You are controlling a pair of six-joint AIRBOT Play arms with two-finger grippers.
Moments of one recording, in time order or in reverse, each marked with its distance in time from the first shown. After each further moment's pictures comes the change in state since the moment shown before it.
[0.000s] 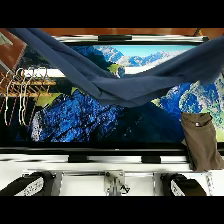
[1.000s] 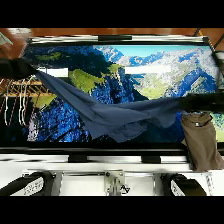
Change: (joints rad) left arm 0.007 -0.102 -0.527 0.212 0.019 -0.061; right arm 0.000 -0.024 -0.581 0.115 0.074 0.190
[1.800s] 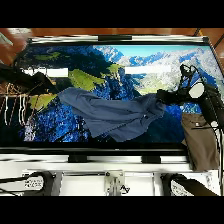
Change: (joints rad) left arm 0.082 -0.228 -0.019 -0.056 -0.210 -0.097; right arm 0.000 -0.356 -0.105 0.169 -0.342 0.093
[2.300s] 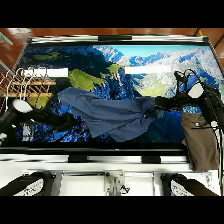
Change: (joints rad) left arm -0.217 0.279 -0.830 -0.231 0.369 0.093; right arm 0.000 -0.001 -0.001 -0.006 0.158 -0.047
